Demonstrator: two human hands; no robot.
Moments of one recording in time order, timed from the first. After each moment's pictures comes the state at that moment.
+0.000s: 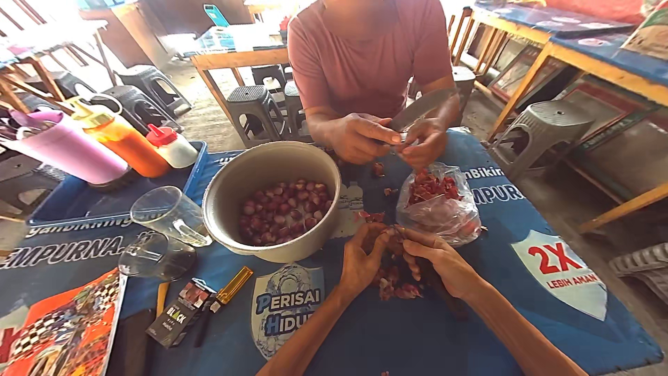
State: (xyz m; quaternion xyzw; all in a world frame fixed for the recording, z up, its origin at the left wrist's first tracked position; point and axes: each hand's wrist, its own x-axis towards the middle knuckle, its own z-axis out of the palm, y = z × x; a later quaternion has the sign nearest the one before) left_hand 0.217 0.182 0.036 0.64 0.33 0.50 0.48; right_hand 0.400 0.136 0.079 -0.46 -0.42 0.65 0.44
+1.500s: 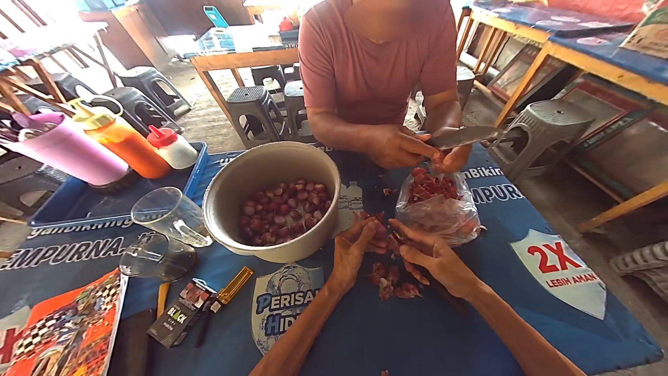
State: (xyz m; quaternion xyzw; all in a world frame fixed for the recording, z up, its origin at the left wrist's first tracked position) left_hand 0.210 0.192 0.050 0.47 0.34 0.49 0.65; right_hand 0.399 0.134 0.079 -0.45 -0.54 0.57 0.43
